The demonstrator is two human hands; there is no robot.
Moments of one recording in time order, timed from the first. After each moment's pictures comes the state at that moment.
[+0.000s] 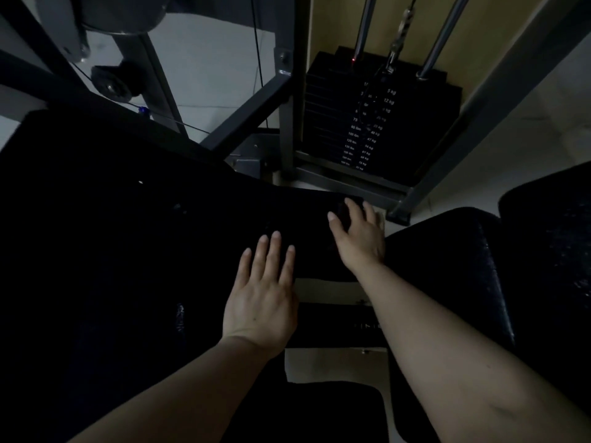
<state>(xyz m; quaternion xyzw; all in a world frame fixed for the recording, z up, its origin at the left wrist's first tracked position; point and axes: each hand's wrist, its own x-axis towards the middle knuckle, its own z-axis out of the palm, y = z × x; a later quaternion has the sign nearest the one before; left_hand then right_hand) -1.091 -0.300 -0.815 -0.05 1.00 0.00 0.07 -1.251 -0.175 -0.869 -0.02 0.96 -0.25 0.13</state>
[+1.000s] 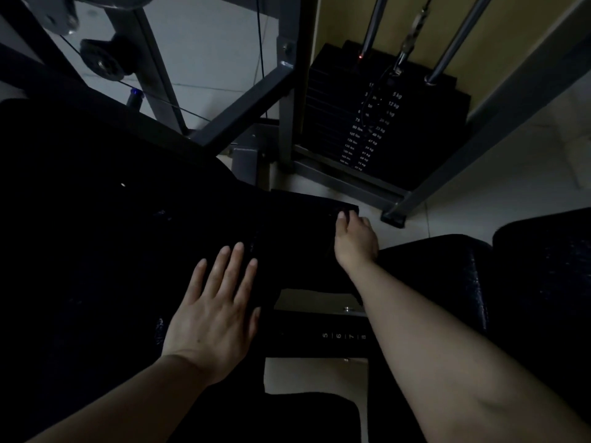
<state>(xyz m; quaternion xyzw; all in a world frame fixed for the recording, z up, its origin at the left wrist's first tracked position) -1.072 -0.334 -0.808 -0.03 1.00 -0.04 0.07 -1.278 -0.178 -0.871 0.03 0.95 -0.26 0.15</state>
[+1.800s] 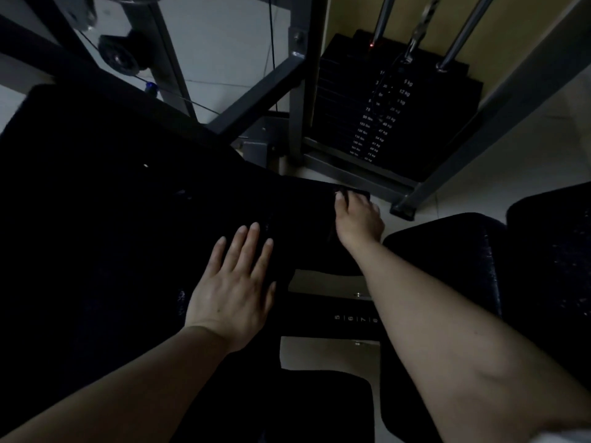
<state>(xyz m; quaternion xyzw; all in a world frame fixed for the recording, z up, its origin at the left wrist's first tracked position) -1.072 -0.331 -0.804 -0.04 1.00 -0.05 0.06 -1.274 -0.191 -0.865 -0.04 0.96 -0.22 0.16</state>
